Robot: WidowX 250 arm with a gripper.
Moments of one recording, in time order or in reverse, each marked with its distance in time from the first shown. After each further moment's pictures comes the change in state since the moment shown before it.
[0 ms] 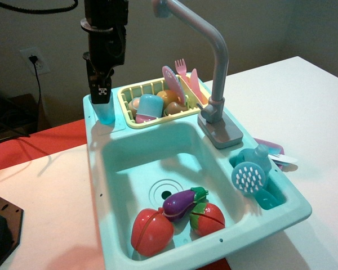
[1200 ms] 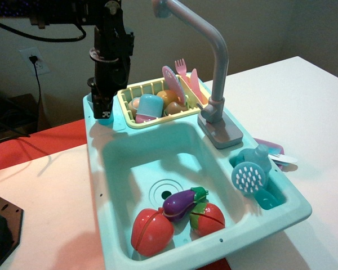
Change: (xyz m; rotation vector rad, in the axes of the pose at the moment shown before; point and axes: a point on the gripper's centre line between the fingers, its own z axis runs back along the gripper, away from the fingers) arm 0.003 -0.004 -0.038 0.023 0.053 -0.010
